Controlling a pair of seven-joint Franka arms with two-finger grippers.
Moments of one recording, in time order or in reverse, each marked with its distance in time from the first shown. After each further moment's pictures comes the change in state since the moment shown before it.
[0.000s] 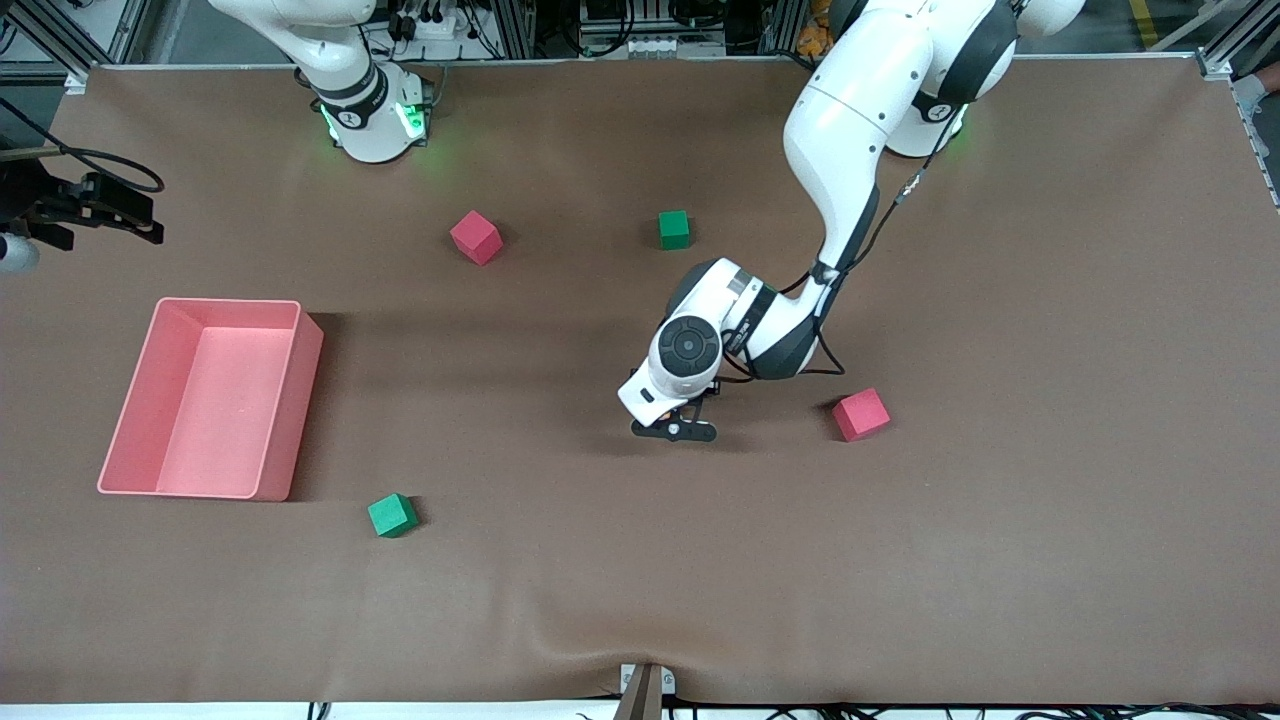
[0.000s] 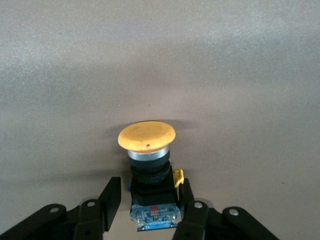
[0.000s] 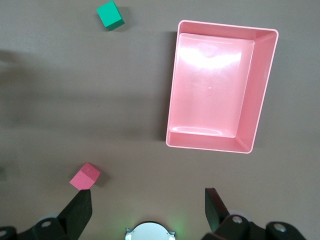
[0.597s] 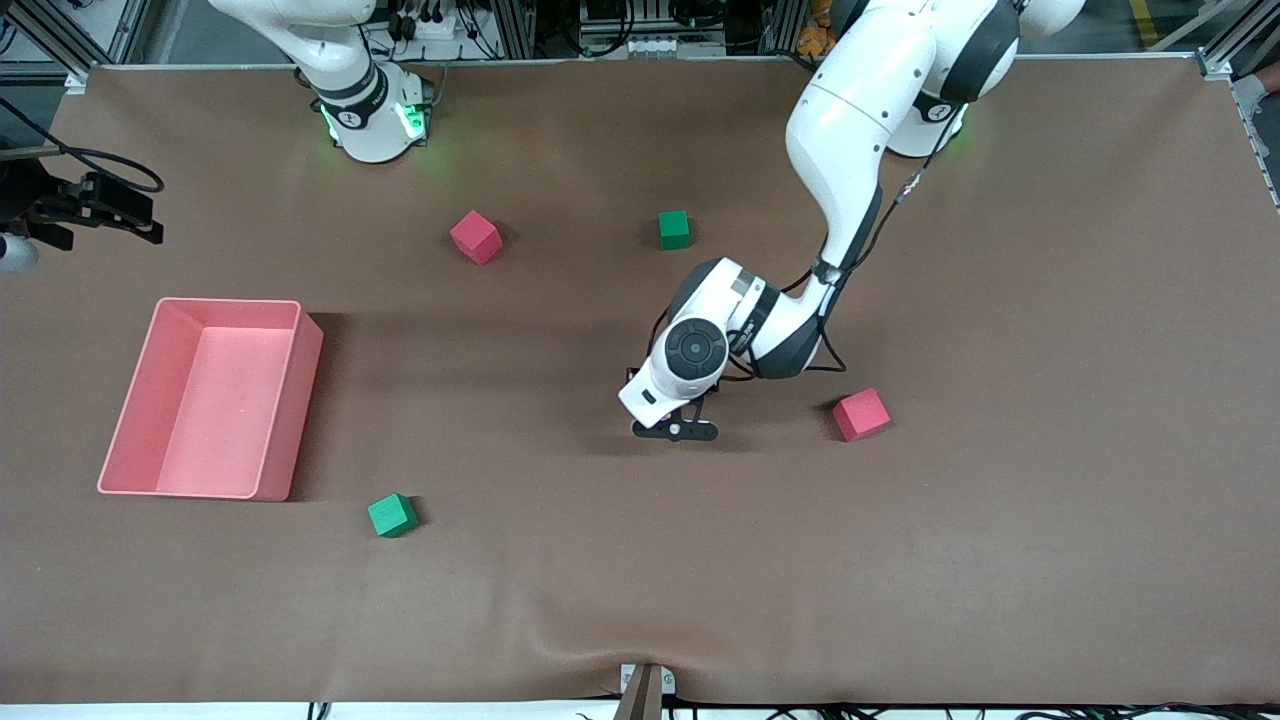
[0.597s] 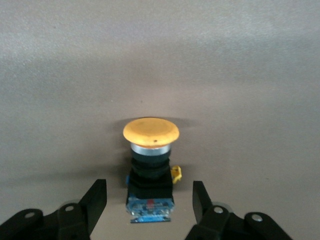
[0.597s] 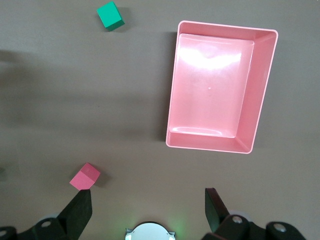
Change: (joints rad) left arm 0.004 -0.003 0.000 0.000 -0.030 0.000 0.000; right arm 0.000 -0.002 0.000 0.000 0.000 0.001 0.000
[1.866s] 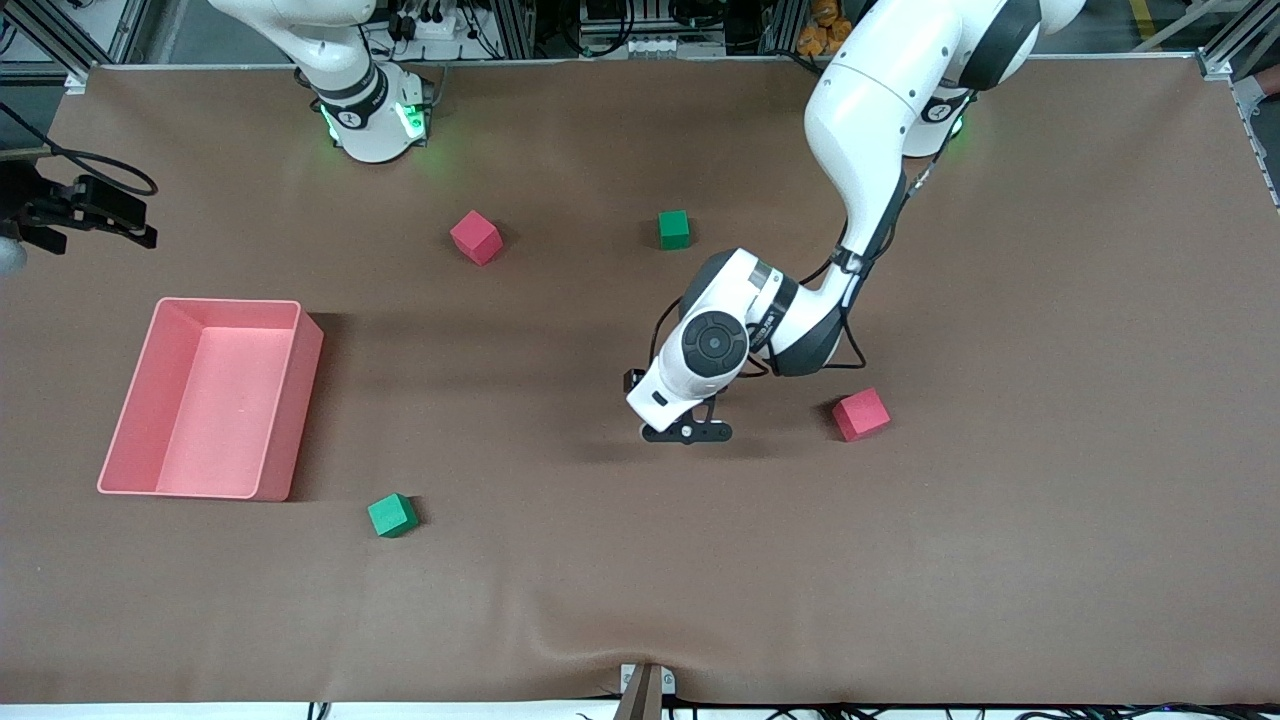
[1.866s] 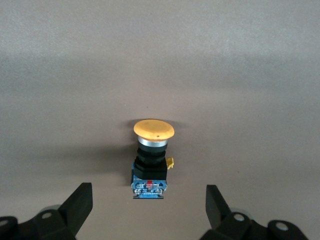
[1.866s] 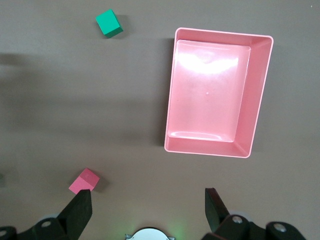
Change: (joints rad) left arm 0.034 -0.067 -0.015 0.001 -0.033 -0.032 -0.051; right arm -0.002 -0.001 -0.005 0.000 0.000 0.022 0.000
